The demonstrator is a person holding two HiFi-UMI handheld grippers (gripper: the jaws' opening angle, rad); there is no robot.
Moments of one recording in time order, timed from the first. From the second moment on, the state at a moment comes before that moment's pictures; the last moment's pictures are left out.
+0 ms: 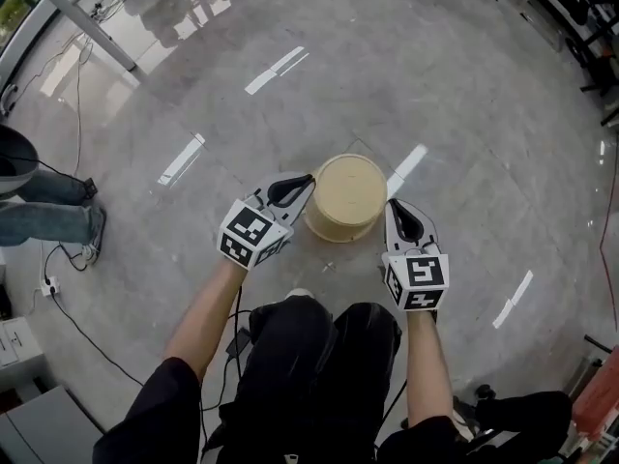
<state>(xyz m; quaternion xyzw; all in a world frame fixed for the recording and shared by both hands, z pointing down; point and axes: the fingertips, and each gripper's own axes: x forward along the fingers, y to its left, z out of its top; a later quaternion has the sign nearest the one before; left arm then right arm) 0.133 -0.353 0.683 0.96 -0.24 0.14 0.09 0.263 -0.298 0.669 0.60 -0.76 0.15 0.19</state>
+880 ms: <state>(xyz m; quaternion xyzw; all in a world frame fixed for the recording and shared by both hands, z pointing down) 0.151 -0.359 0.819 0.93 -0.24 0.22 0.19 0.295 -0.324 0.823 0.56 -0.74 0.36 0.12</state>
